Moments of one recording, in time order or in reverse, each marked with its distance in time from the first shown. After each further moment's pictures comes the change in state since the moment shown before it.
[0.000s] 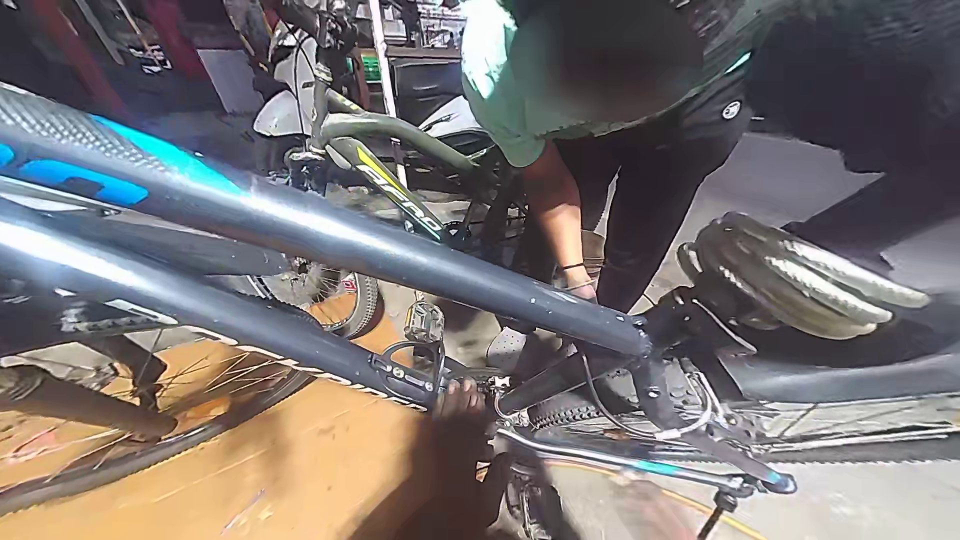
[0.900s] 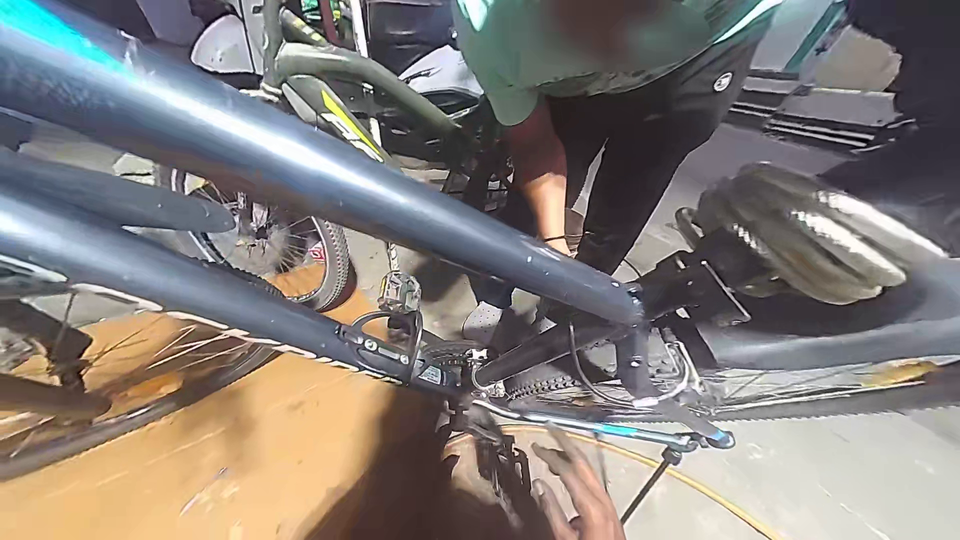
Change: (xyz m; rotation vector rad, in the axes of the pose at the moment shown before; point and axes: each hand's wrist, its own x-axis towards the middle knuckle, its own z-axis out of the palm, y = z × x) left_hand -0.053 -0.013 -0.026 0.098 -0.744 -0.270; right_hand -0.010 -0.006 0.039 0.200 -0.245 0.315
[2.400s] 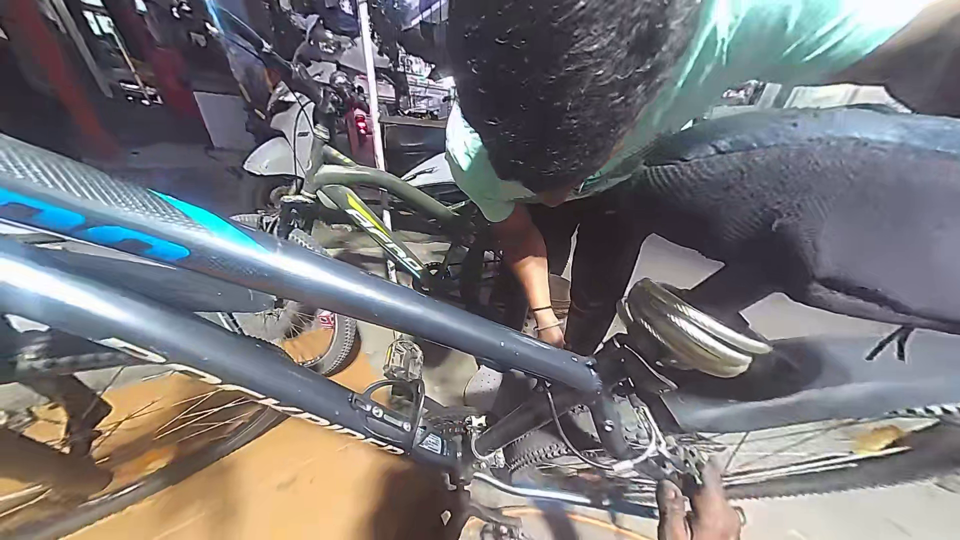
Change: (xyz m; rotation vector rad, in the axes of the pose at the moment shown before) left_hand 0.027 0.004 0.012 -0.532 0.051 -0.008; right_hand 0.063 0.055 -0.096 -0.442 0.622 -0.054
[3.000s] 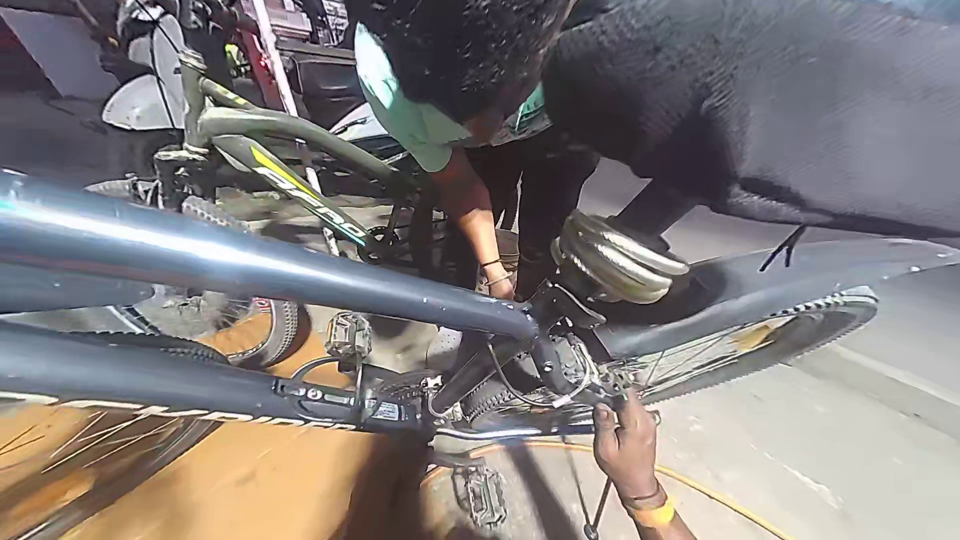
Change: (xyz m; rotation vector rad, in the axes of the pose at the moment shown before) left_hand 0.005 -0.014 0.009 0.006 0.100 0.005; right_hand -0.005 0.012 0.006 -0.013 0.023 -0.031
